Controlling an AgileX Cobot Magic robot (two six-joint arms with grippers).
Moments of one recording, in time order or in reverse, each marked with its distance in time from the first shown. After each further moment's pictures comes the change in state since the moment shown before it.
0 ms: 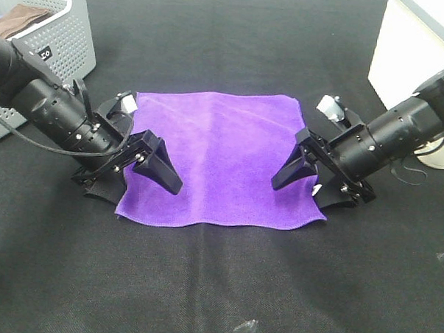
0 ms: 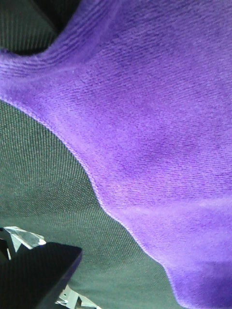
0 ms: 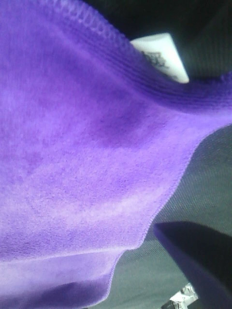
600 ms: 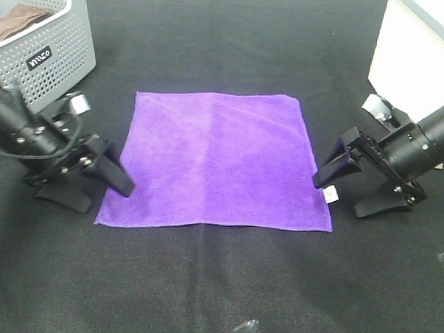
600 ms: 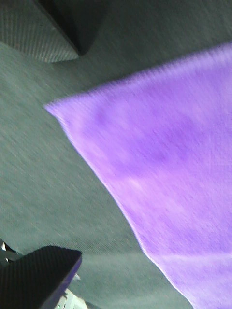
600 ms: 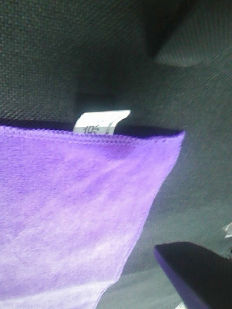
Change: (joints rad) left arm 0.144 -0.076 0.100 0.034 0.015 0.132; right arm -0.157 -0.070 0.028 -0.117 0.053 0.000
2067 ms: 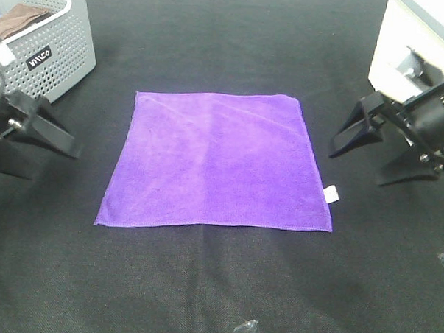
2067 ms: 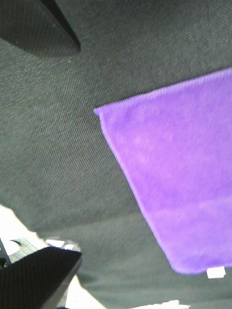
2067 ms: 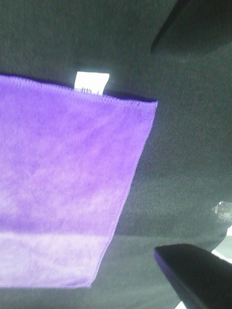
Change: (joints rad) left arm 0.164 -0.307 0.173 -0.022 0.025 0.088; right arm 0.007 -0.264 0.085 -0.041 -0.009 0.034
